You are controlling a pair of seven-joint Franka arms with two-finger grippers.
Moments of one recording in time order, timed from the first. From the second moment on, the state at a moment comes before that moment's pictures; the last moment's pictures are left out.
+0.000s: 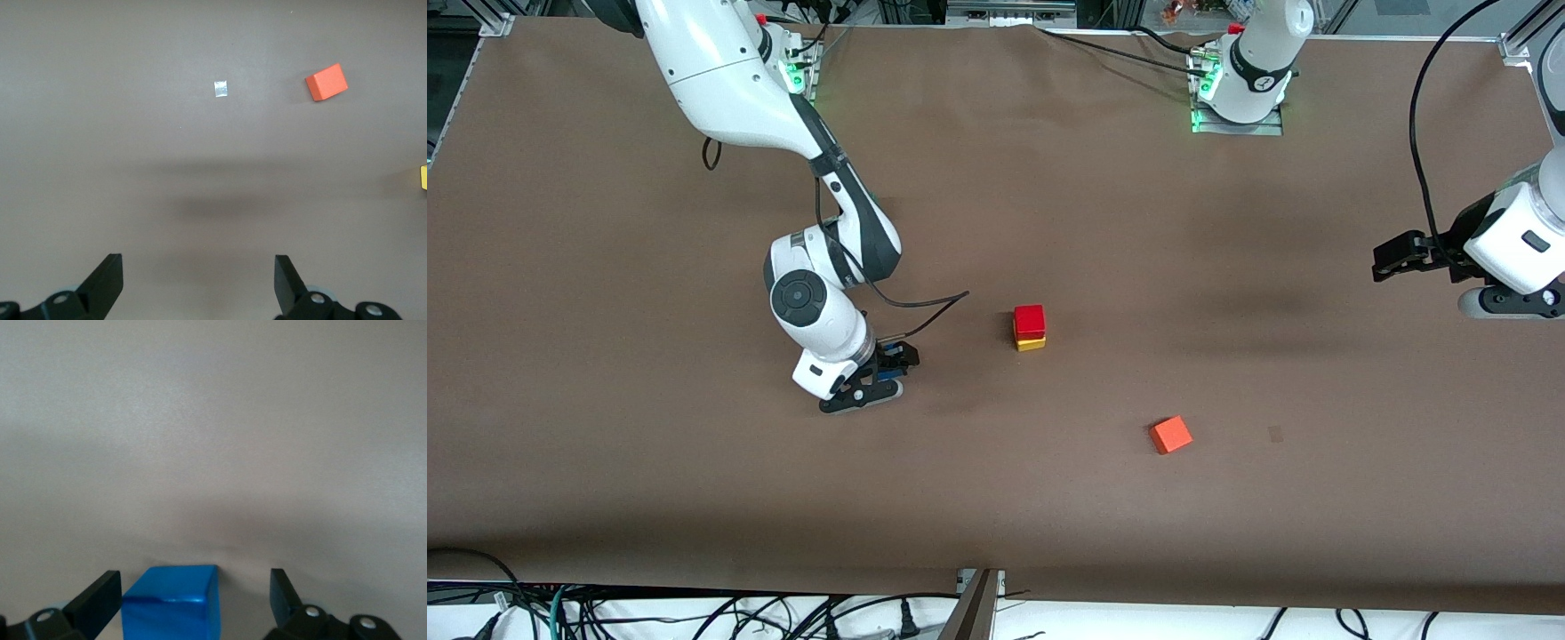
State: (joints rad) left arm 0.09 0.18 -0.13 -1.47 0.04 1.57 -0.05; right arm 0.51 0.76 -0.08 -1.56 0.14 2.42 0.09
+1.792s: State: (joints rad) left arm 0.10 0.21 -0.13 -1.43 0.04 1.57 -0.05; right arm 0.50 0.75 -0.09 -1.56 0.21 2.36 0.11
